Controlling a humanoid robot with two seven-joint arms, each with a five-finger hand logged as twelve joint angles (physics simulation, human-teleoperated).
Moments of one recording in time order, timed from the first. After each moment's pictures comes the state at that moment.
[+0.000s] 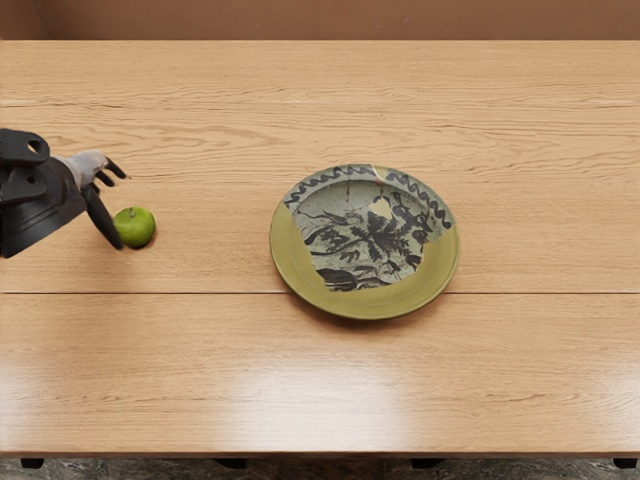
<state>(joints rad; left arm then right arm) -1.74 0.60 0.72 -1.52 0.27 0.46 0.55 0.02 0.00 0.08 0.20 0.14 -0.07 0.12</state>
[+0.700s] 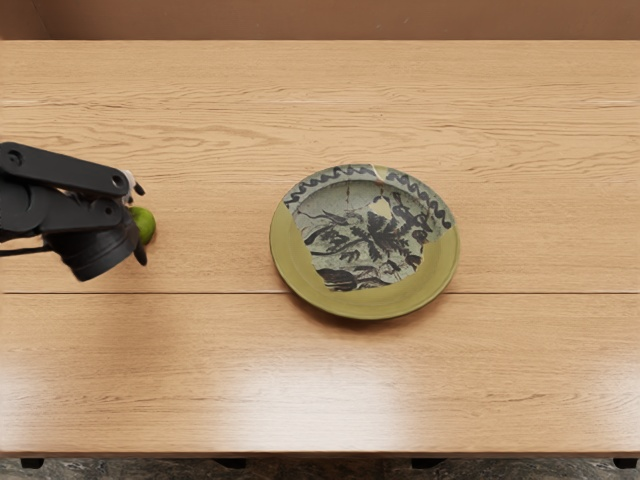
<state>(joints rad) -1.69 0.38 0.77 -1.45 0.18 0.61 0.61 0.03 0.00 0.08 0.20 0.14 -0.07 0.12</state>
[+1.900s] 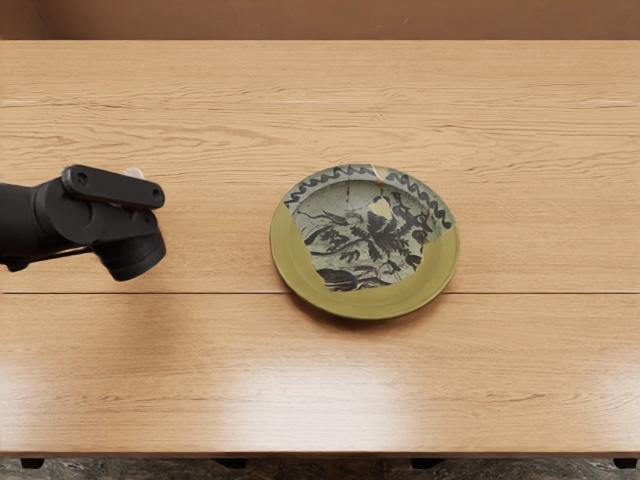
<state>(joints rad) -1.57 0.21 0.82 -1.19 0.17 0.61 0.61 0.03 0.00 0.08 0.20 0.14 -0.07 0.12</state>
